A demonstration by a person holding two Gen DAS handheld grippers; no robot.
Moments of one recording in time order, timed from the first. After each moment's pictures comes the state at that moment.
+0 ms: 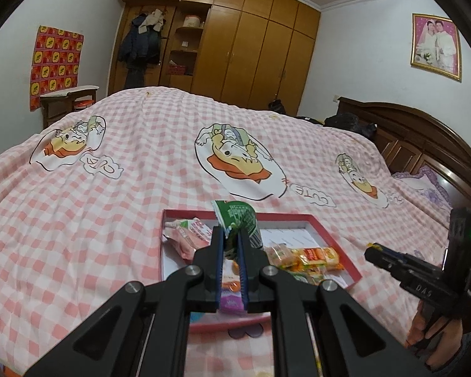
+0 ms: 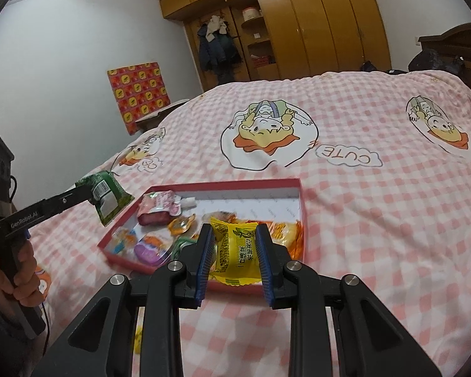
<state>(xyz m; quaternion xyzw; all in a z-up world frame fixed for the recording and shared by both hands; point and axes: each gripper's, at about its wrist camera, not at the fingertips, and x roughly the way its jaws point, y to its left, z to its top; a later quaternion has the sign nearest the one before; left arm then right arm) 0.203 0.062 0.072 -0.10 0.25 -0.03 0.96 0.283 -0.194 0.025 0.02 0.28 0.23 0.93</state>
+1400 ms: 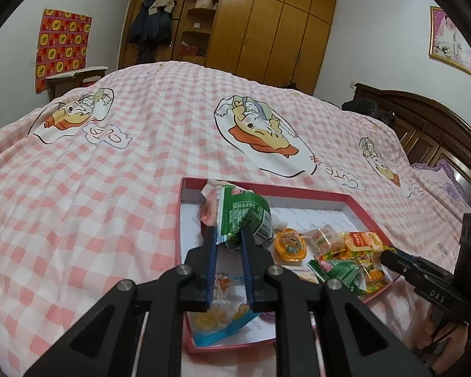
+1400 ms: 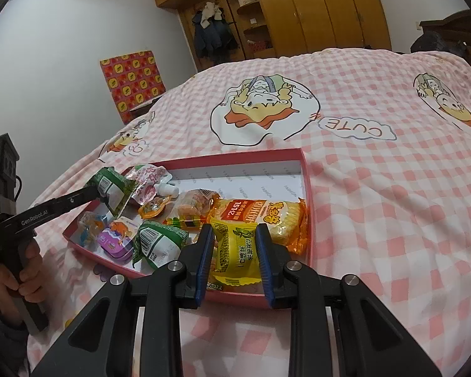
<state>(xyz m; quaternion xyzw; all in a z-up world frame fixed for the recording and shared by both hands) 0.242 0.080 0.018 -0.10 0.30 -0.01 0.95 0.319 -0.190 -0.025 0.03 0.31 0.23 0.92</state>
